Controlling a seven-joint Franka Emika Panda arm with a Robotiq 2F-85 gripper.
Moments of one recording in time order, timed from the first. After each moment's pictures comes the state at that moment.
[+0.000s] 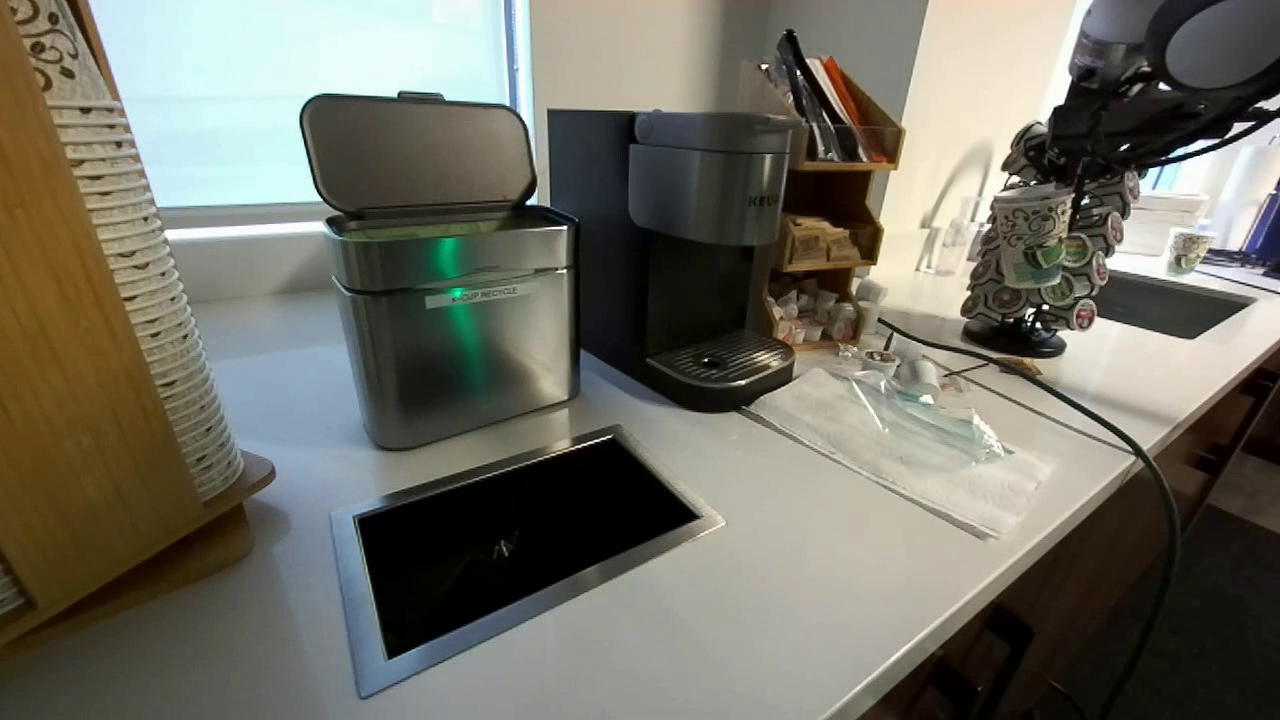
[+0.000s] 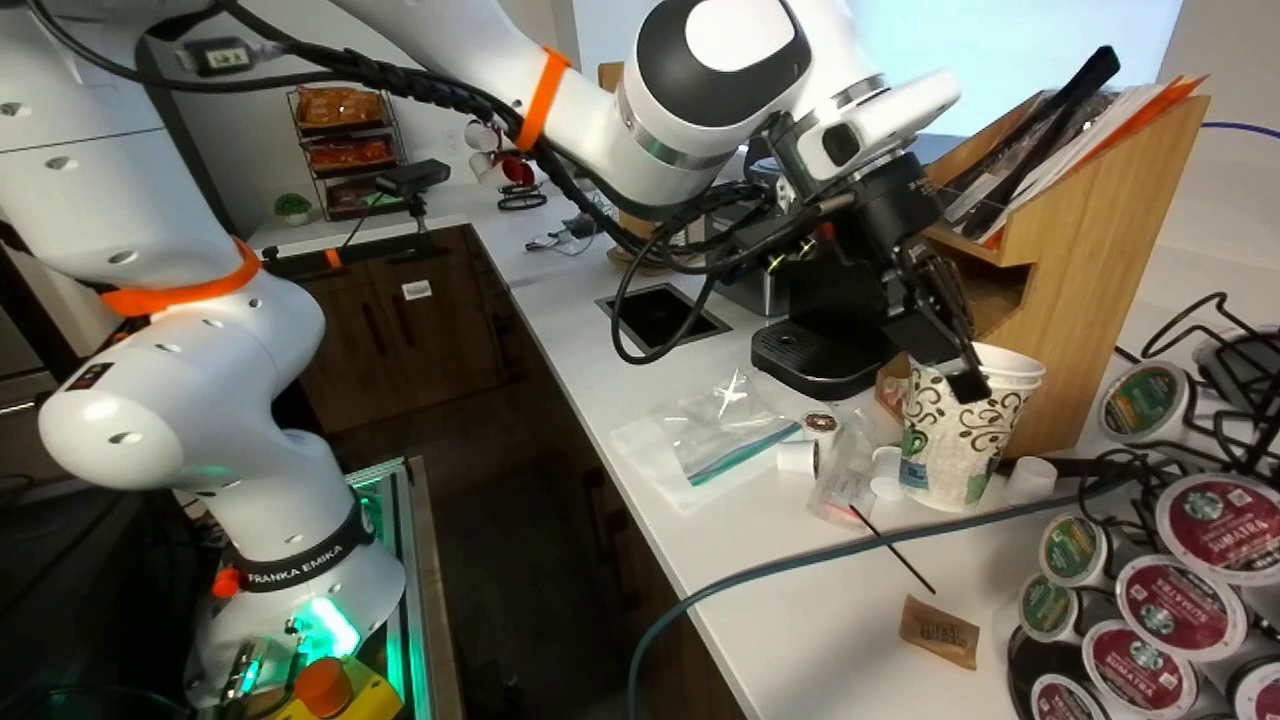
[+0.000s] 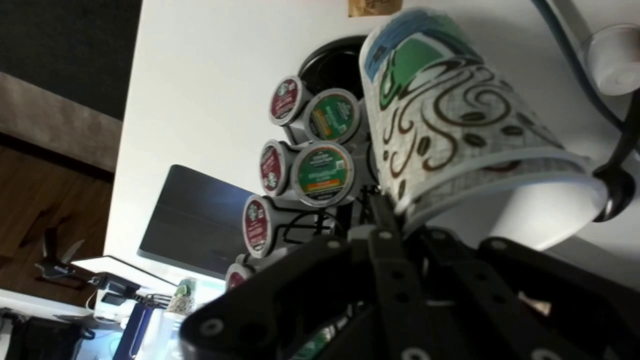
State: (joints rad) arm -0.39 -0.06 -0.09 -2.15 -0.75 2.47 1.06
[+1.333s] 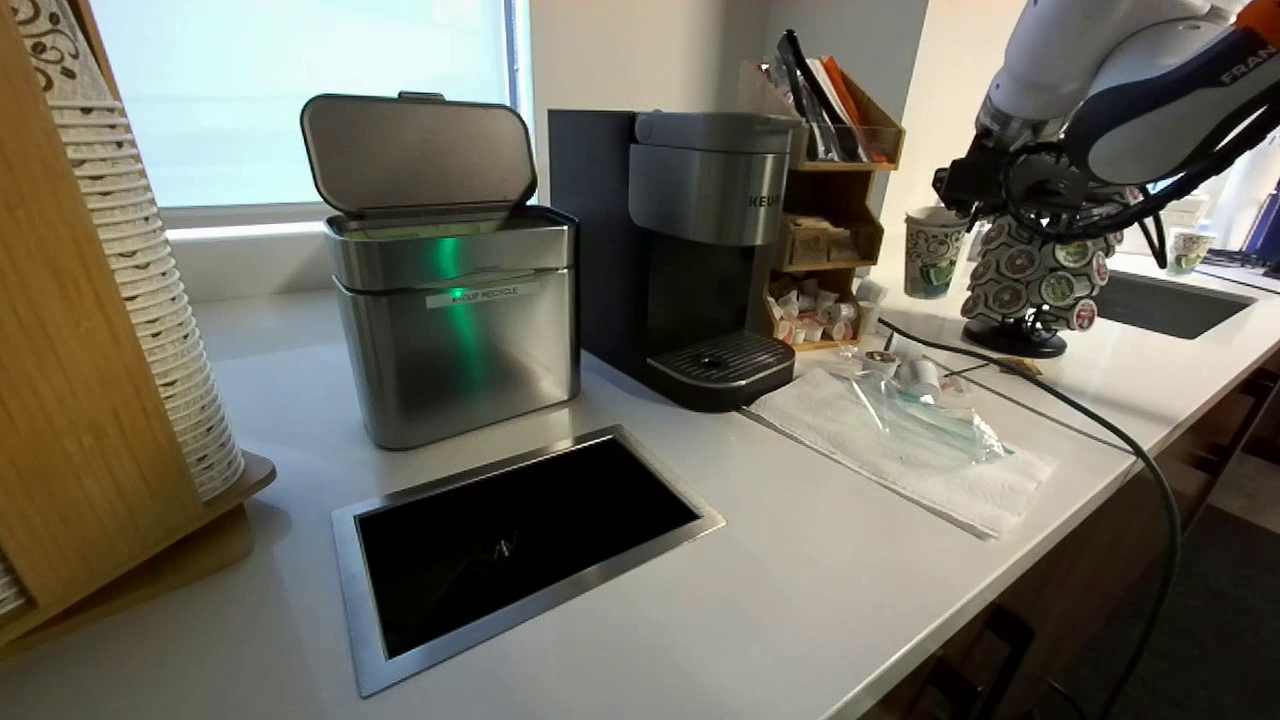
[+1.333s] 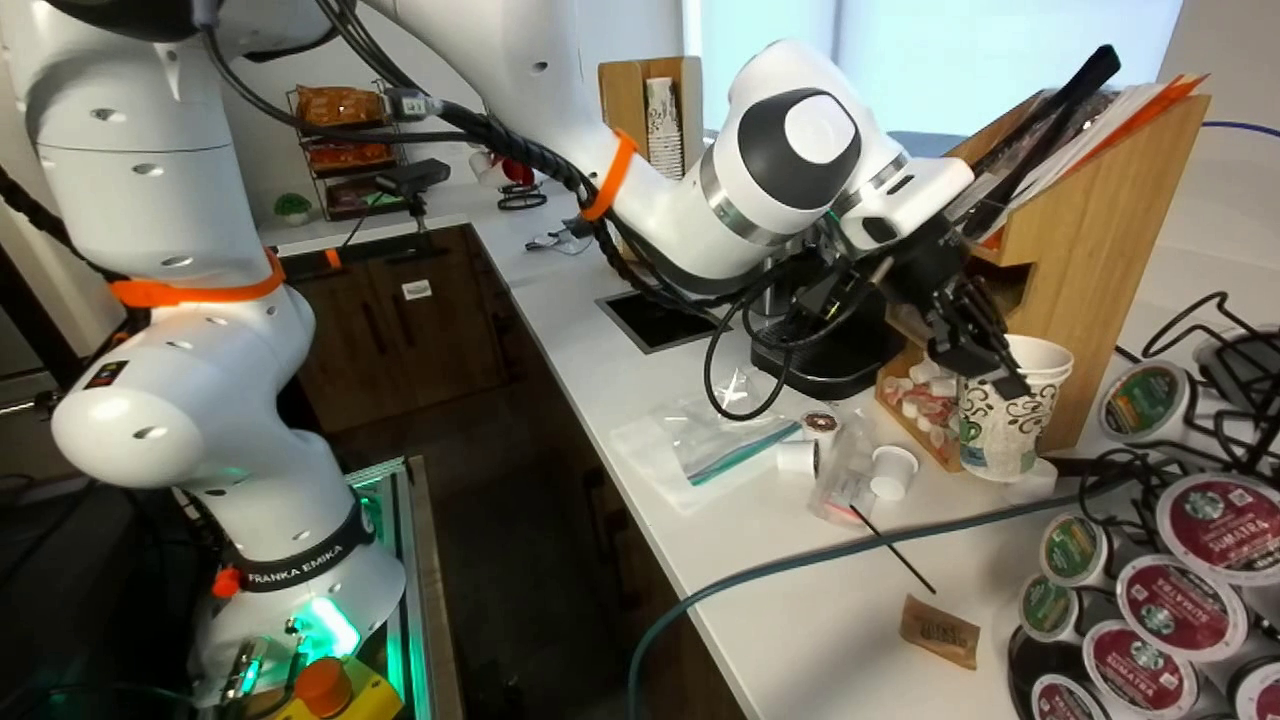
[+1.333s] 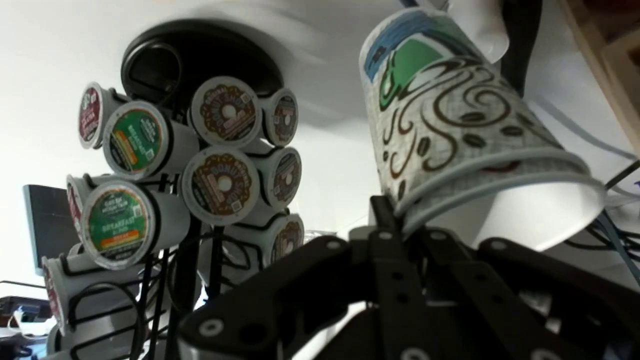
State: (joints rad) arm -0.28 0.17 -0.17 -2.04 -0.94 2.74 1.39
